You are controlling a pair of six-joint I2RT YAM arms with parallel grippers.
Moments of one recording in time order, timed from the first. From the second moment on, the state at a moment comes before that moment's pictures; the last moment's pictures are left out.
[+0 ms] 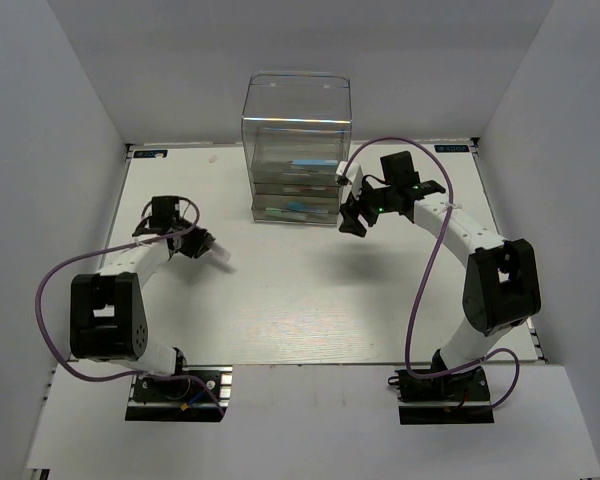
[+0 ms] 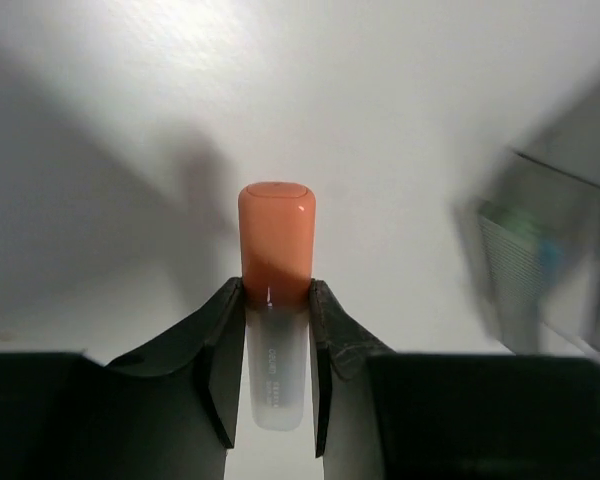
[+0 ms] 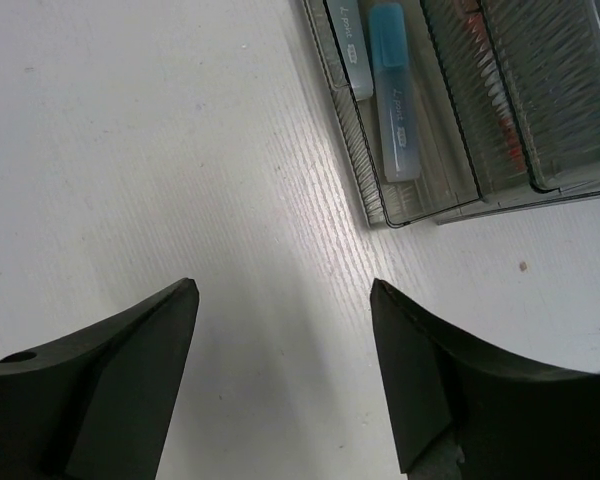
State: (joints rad) left arm 0.03 1.51 0.84 -0.35 0.04 -0.99; right arm 0.35 1.67 1.28 -0.45 -0.66 -0.67
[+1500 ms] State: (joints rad) left arm -0.50 1.92 1.25 -0.01 -0.30 -1.74; right arm 0.31 1.67 1.26 -0.43 -0.64 -0.65
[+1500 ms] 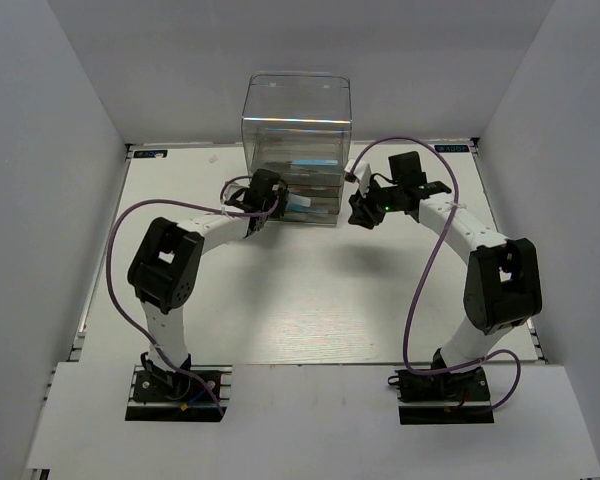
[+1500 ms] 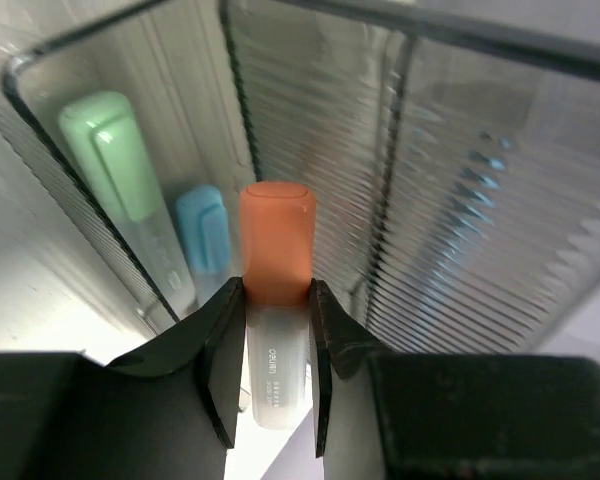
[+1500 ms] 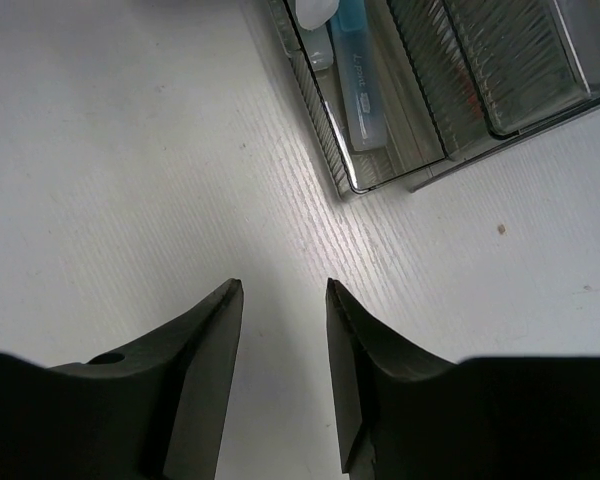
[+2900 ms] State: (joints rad) left arm -0.49 0.93 0.57 -0.33 -0.23 -1.25; right arm 0.56 2.10 1.61 -0.48 -0.49 -0.89
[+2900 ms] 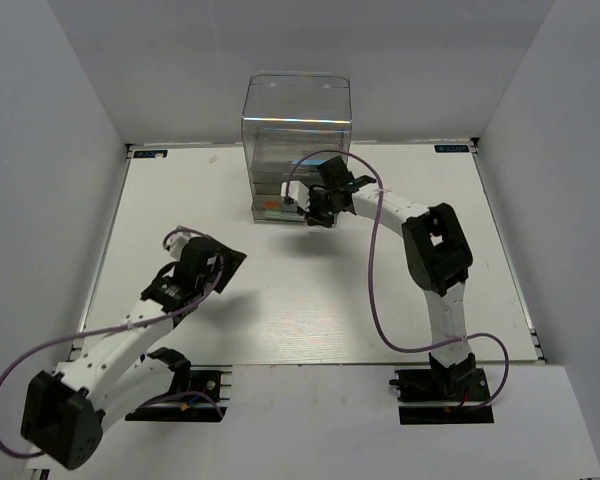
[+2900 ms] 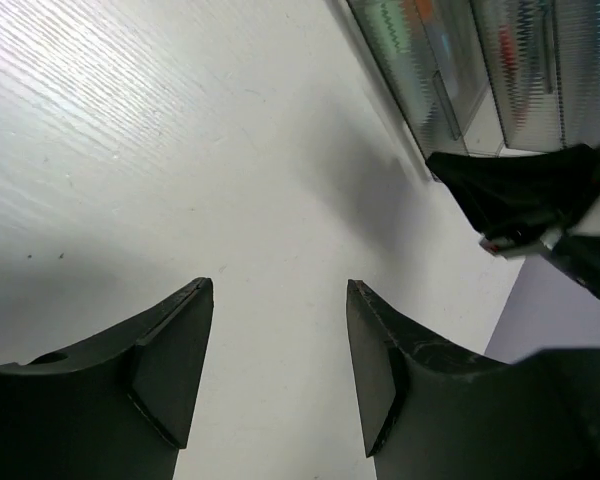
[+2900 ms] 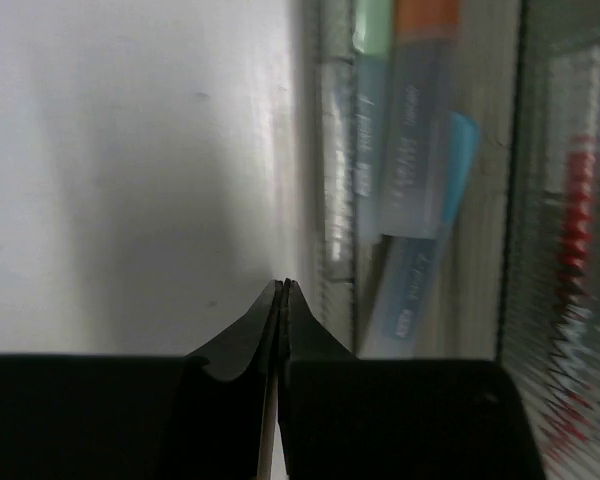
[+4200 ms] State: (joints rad) left arm -0.49 0.63 0.50 -0.59 -0.32 -1.31; right arm 0.60 2.17 1.60 -0.22 -0.10 -0.76
